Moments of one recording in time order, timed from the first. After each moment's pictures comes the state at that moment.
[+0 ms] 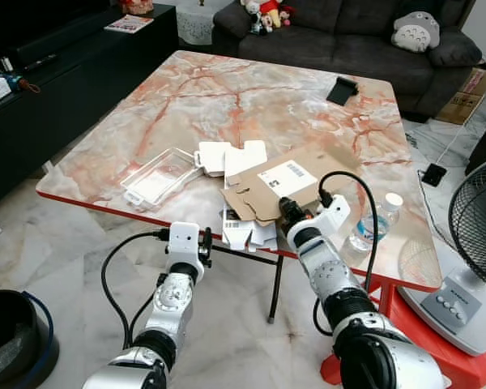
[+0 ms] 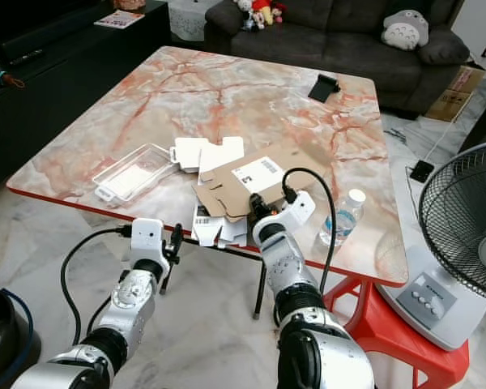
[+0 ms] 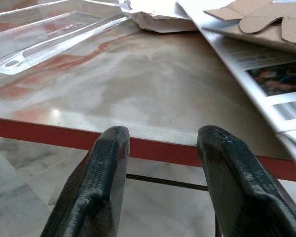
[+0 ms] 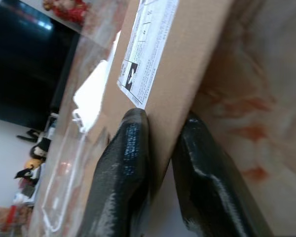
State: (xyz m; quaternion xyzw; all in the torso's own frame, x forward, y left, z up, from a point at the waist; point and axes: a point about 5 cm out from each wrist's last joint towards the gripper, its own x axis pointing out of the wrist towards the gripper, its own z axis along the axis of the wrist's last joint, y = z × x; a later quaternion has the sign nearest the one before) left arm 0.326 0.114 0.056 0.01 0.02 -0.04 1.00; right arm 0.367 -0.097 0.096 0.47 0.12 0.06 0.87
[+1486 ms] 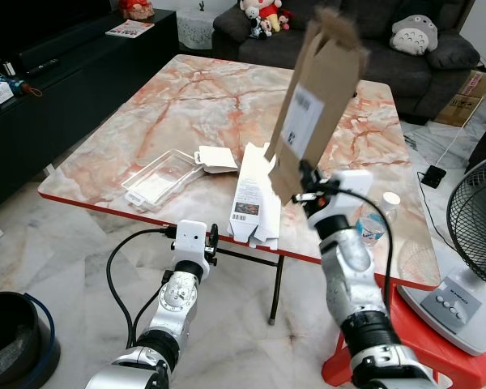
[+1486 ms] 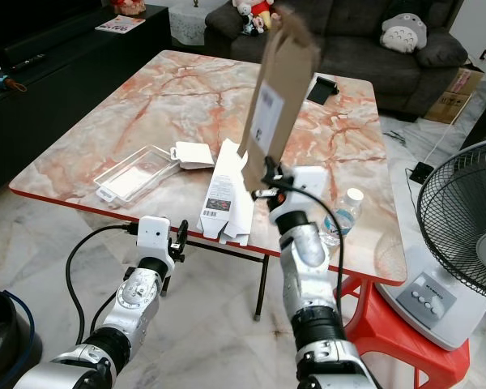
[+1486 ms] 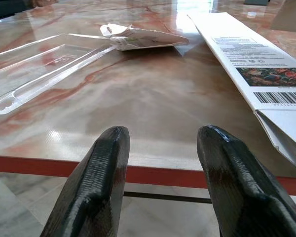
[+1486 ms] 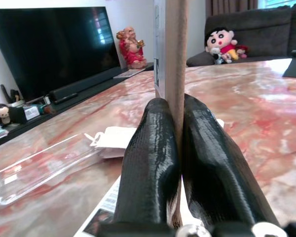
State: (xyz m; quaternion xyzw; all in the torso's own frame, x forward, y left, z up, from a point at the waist) left arm 0.327 0.104 0.064 0.04 -0.01 -0.06 1.00; right arm 0.344 -0.112 0.133 0.12 -0.11 0.14 0.98
